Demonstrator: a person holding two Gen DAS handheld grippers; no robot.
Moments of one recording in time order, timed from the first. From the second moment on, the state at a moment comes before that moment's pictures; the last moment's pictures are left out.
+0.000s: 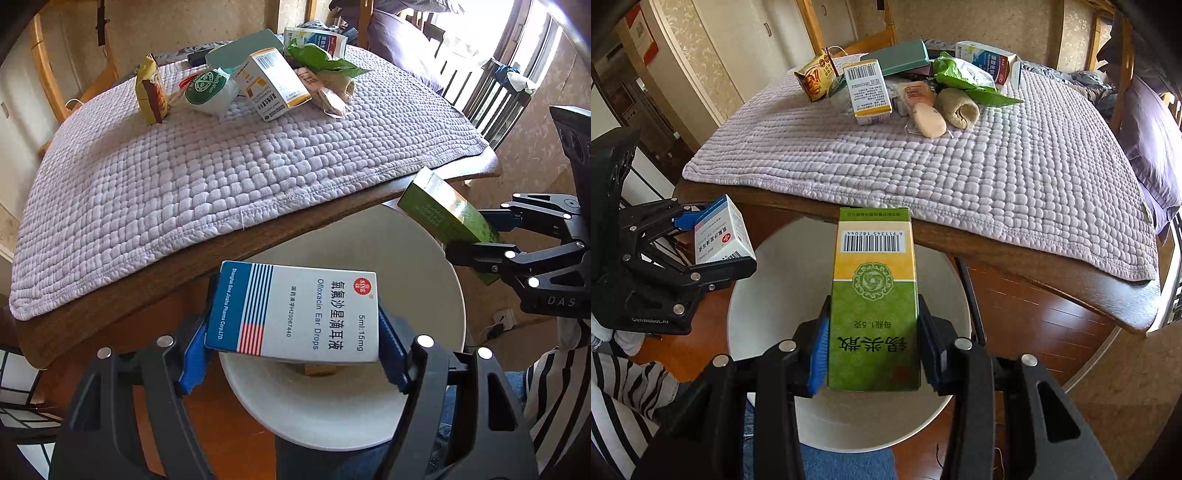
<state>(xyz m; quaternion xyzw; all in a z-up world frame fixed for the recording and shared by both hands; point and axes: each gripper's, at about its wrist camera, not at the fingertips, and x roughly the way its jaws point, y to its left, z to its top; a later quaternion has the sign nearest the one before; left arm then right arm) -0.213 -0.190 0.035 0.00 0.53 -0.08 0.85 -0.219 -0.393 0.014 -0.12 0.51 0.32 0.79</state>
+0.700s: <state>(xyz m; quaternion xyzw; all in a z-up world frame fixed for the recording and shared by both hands) -0.214 -0.198 0.003 0.00 0.55 -0.08 0.83 -0.215 -0.374 -0.022 -0.12 0.54 0.32 0.77</state>
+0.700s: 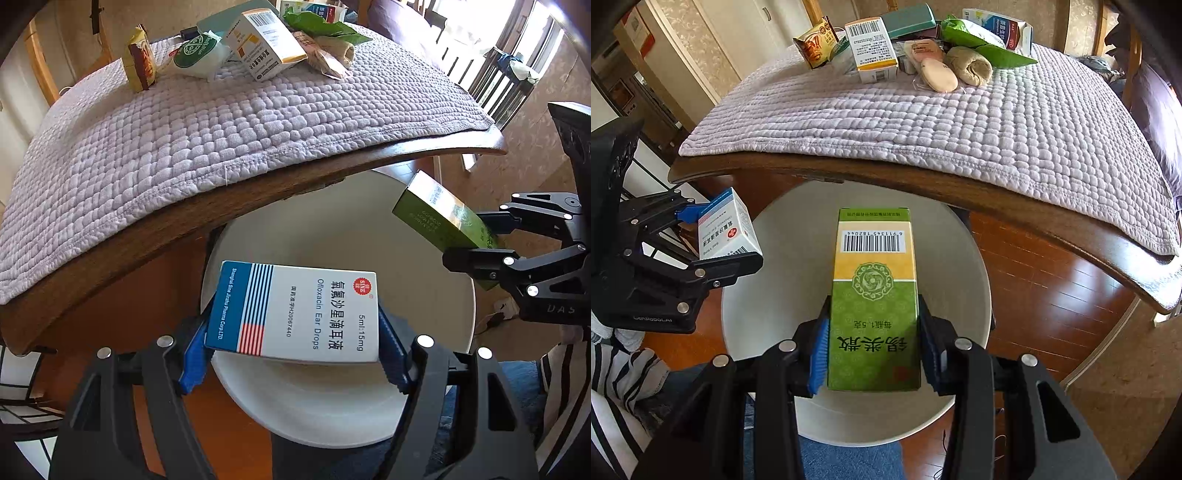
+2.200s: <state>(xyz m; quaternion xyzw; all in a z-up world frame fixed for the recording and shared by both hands) -0.192 -0.226 -0.060 0.02 0.57 -0.08 0.81 -0.195 -0.347 -0.062 -0.13 0.57 0.31 0.75</state>
